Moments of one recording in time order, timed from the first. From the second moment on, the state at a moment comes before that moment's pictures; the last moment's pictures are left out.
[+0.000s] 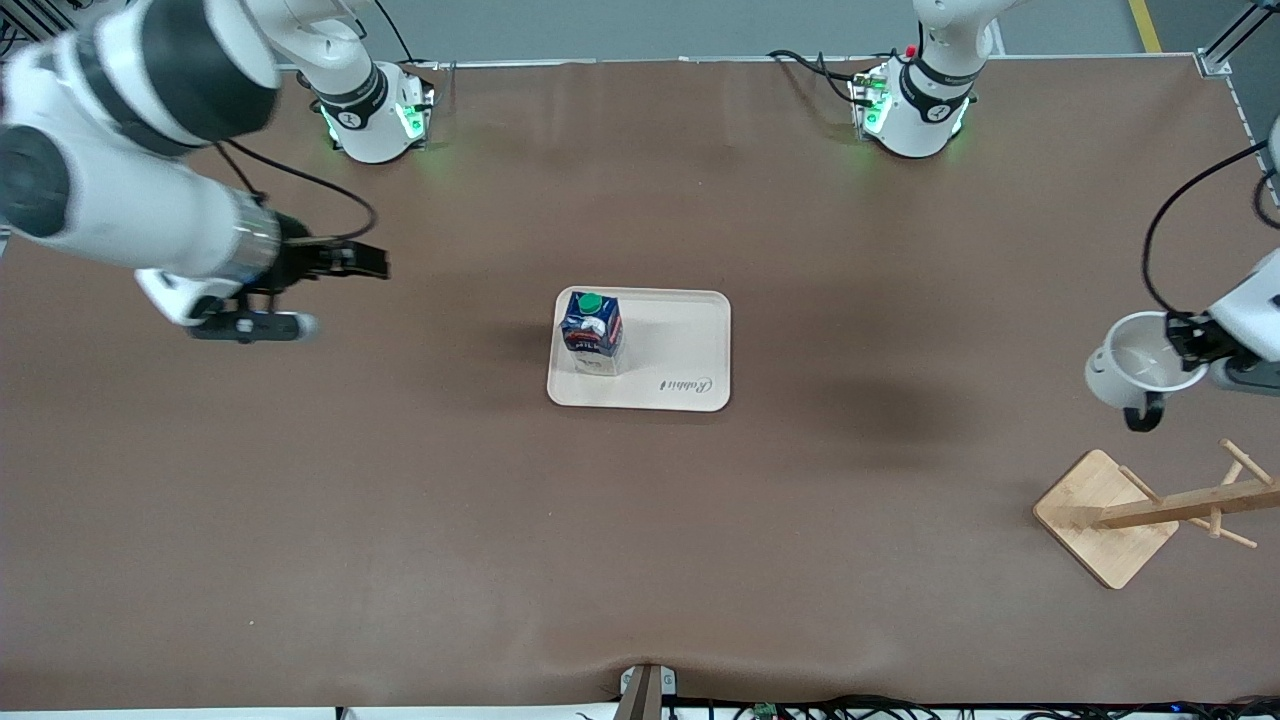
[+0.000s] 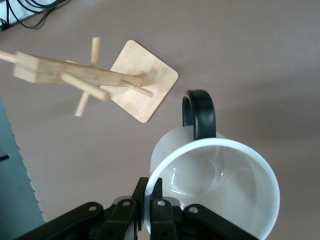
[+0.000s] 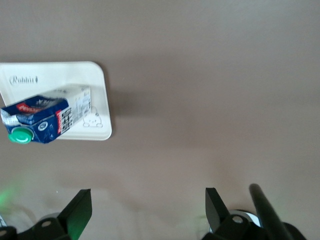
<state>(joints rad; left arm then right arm) 0.45 0.16 -0.40 -1.62 0.26 1.83 0.28 0.28 0.15 0.00 -1.62 0.21 1.49 0.30</state>
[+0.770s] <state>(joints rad) 0.51 0.25 -0.40 -1.52 0.23 1.86 0.40 0.60 0.31 0.00 -1.66 0.24 1.88 0.84</state>
